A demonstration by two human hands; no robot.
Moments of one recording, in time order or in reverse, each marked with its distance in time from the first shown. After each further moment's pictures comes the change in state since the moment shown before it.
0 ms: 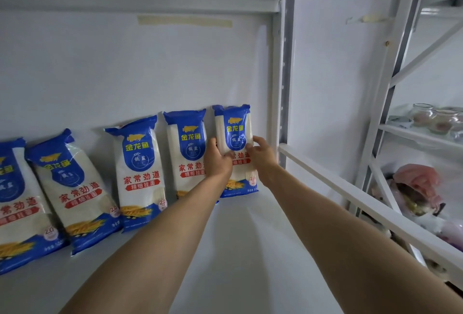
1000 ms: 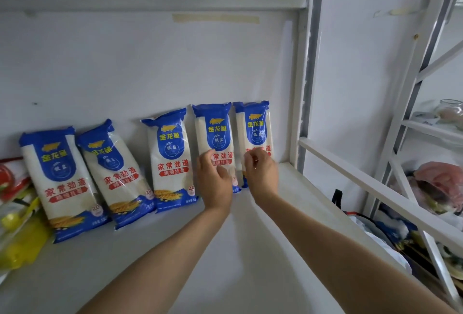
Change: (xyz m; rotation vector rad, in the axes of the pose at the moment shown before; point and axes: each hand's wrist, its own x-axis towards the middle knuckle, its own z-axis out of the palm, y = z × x) left_hand -0.052 -0.050 -0.061 0.206 0.339 0.211; right_hand -0.072 0.032 0.055 -0.484 0.231 -0.354
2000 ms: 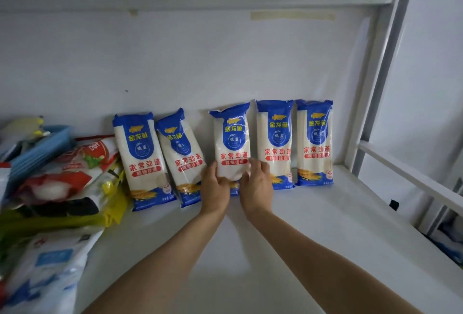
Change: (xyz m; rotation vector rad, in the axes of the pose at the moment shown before) left_hand 0.044 -0.098 -0.173 0.003 -0.053 -0.288; right_hand -0.119 -0.101 0.145 -0.045 -0.244 -0.127
